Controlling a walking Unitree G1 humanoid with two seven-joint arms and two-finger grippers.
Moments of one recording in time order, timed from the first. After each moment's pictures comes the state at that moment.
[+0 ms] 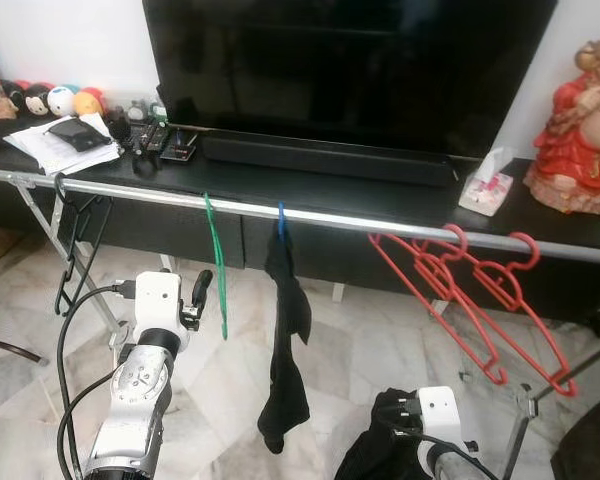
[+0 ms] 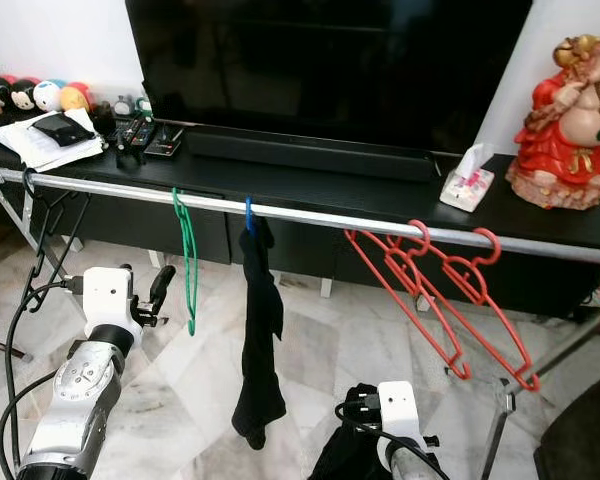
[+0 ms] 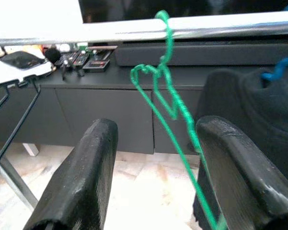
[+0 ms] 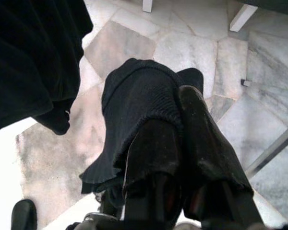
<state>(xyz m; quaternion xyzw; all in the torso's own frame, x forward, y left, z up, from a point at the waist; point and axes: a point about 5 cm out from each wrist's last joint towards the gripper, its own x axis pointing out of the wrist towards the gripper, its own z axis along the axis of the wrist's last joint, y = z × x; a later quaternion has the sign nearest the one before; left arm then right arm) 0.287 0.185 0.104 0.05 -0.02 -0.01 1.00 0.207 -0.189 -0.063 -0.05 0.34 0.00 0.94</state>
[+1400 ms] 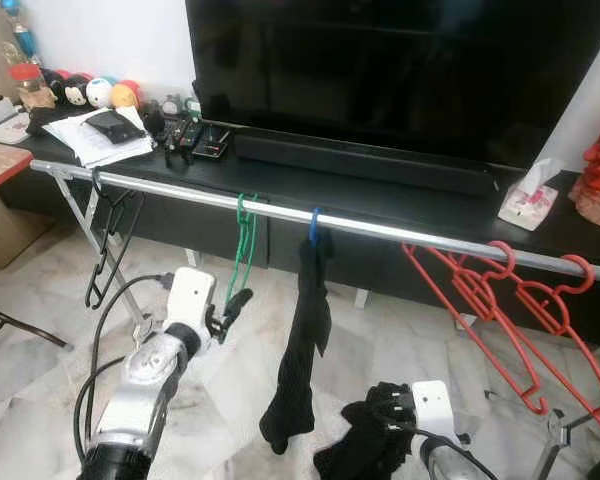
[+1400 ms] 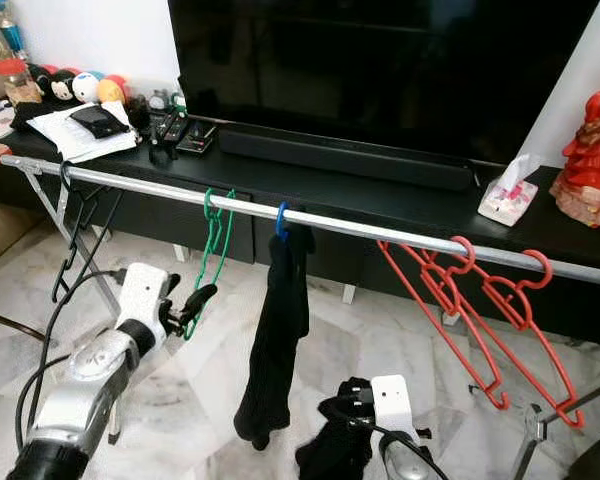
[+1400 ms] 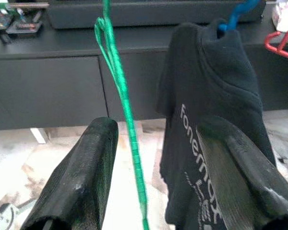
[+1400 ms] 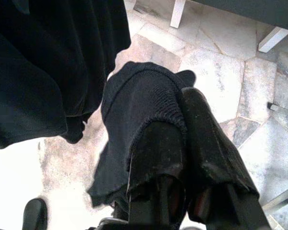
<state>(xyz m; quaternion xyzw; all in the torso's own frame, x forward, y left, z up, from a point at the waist) 0.303 0.161 0.095 0.05 0.07 -0.18 0.98 0.214 -0.181 -0.060 -0.05 0.33 0.01 0.94</state>
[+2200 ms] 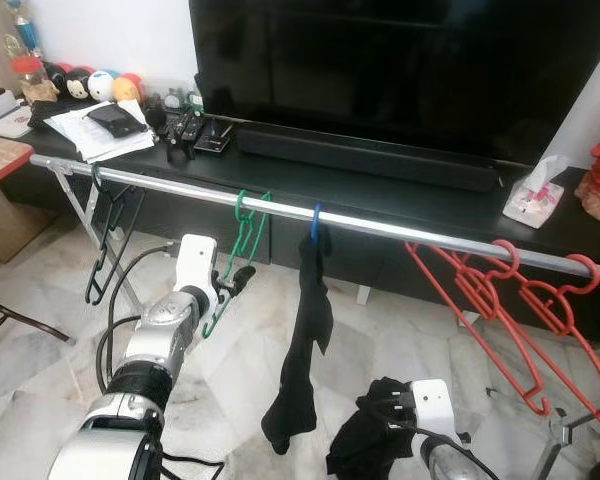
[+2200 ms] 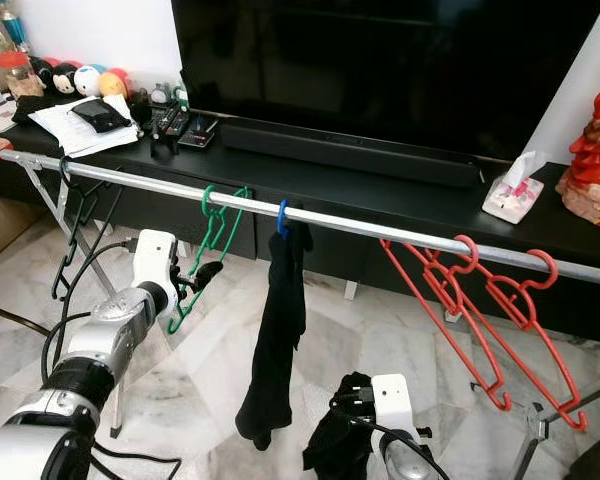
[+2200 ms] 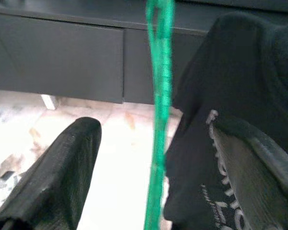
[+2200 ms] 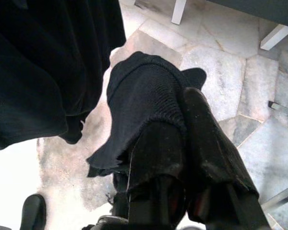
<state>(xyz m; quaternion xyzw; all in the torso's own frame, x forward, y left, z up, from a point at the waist) 0.364 0.164 0.099 0.01 0.13 -0.11 0.98 0.215 -0.182 -0.060 -0.05 0.33 0.01 0.94</state>
